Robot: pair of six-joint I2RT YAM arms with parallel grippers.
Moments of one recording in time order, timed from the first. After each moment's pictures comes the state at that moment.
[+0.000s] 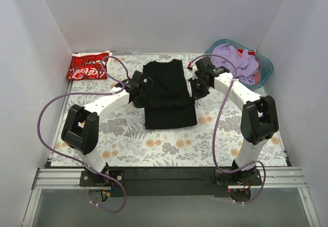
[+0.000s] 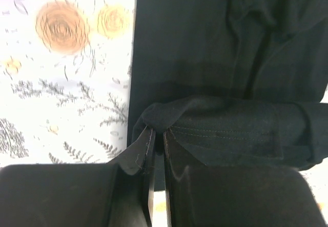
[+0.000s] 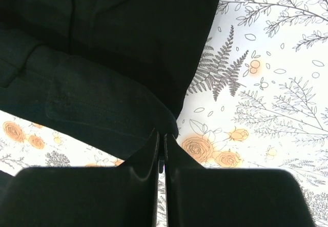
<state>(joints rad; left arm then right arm) -0.50 1.69 1.20 -0.58 -0.09 -0.74 0.43 1.79 1.45 -0.79 -0.20 0.10</state>
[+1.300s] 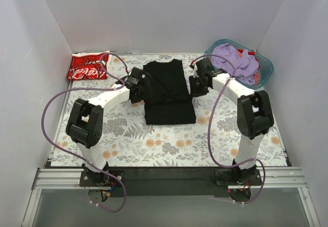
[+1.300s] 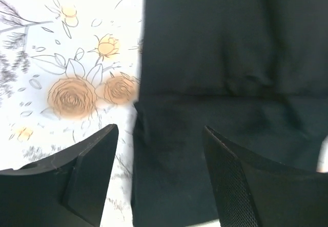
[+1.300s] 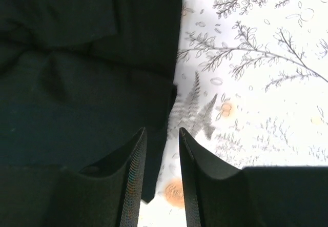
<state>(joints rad) -0.44 1.82 1.25 -0.42 -0.12 -0.66 0.39 1.92 1.46 -0.61 -0.15 0.15</state>
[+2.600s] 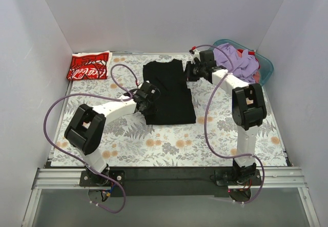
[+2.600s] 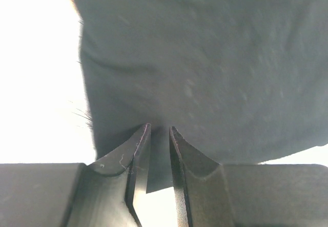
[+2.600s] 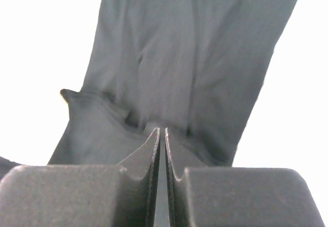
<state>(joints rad) -0.62 1.71 1.07 -0.37 -0.13 -0.74 0.33 2.07 1.58 -0.21 -0.48 0.29</state>
